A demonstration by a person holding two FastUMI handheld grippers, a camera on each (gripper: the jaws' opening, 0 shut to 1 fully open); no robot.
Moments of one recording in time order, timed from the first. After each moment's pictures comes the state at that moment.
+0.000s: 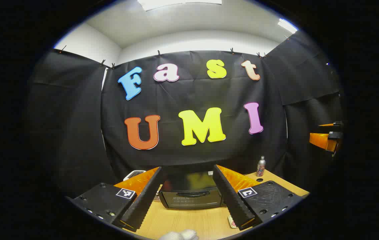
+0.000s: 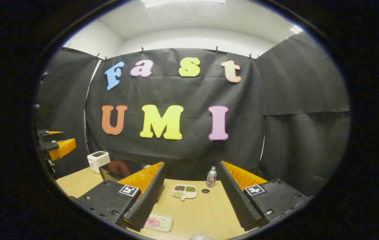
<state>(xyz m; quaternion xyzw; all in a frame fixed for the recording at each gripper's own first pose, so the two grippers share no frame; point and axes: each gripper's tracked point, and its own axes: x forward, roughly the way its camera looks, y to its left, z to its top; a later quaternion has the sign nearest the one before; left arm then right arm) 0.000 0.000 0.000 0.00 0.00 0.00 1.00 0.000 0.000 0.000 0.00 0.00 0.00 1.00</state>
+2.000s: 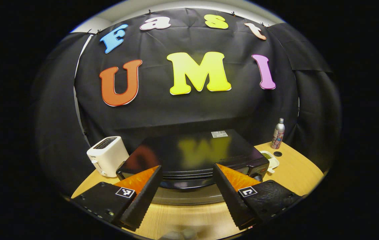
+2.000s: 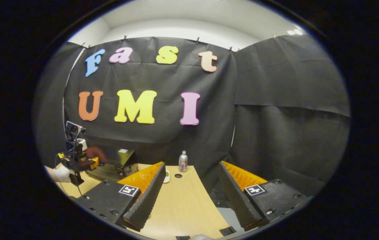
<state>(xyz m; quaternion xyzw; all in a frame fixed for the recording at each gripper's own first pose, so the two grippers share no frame) 0.190 -0.027 -0.216 0.00 0.15 -0.02 0.99 -0.060 -0.074 -0.029 -0.01 0.07 -0.12 0.99</state>
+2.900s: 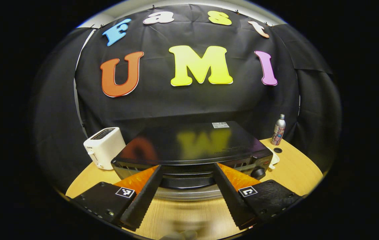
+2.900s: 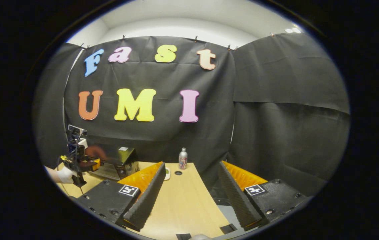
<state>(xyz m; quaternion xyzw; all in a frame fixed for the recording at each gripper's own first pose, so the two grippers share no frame) 0.173 -0.027 -0.241 -0.02 0.17 -0.03 0.98 -0.067 -0.067 -0.036 0.00 0.07 -0.11 0.99</state>
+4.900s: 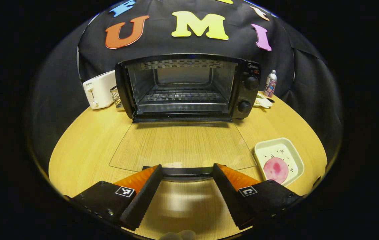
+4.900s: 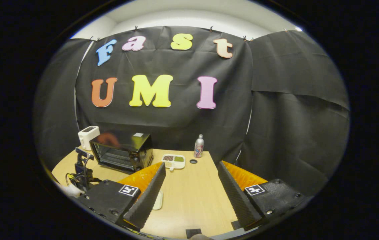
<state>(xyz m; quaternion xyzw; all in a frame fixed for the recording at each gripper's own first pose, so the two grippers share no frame) 0.033 -0.041 -0.393 -0.04 0.33 -0.06 0.94 -0.055 -0.022 -0.092 -0.01 0.14 -0.06 0.99</state>
